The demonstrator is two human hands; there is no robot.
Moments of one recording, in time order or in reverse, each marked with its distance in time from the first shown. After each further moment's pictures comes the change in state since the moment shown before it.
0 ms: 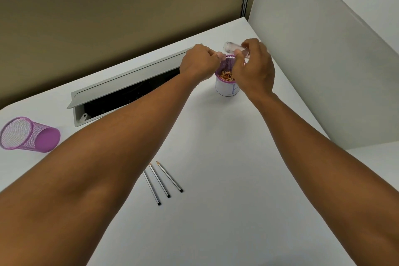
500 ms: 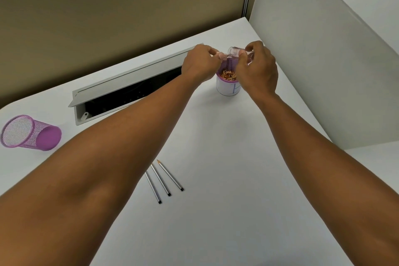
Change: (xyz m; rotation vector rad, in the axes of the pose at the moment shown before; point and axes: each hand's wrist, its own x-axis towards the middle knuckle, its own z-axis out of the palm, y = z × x) left_hand -0.003 -0.002 0.002 -0.077 0.009 -0.007; right_hand -0.002 -0.003 -0.008 -0.020 -0.051 0.134
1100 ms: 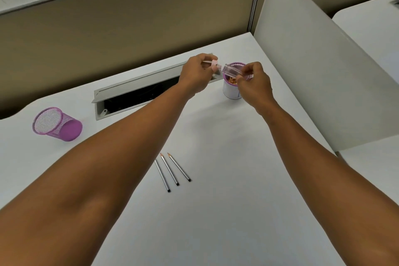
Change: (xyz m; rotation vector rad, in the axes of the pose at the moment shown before) left_hand -0.057 -0.012 -0.047 -0.291 -0.006 0.053; right_hand -0.040 -0.020 -0.028 0.305 -0.279 0.124
